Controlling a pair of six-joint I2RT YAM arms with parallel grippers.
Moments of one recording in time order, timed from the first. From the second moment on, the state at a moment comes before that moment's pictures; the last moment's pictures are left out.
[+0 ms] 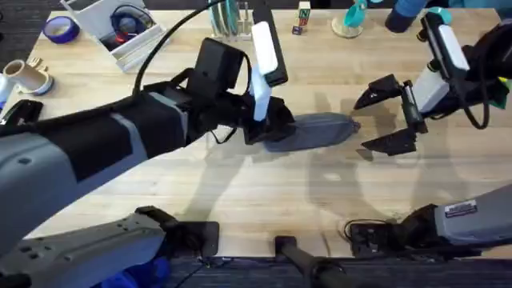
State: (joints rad) left arm -0.46 1.36 0.68 -0.18 0.74 0.65; right arm -0.34 1.78 1.07 -1.20 -0.77 -2.02
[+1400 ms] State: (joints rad) left arm -0.46 1.36 0.68 -0.18 0.74 0.65; right arm -0.28 1.85 1.07 -1.17 -0.71 -2.02
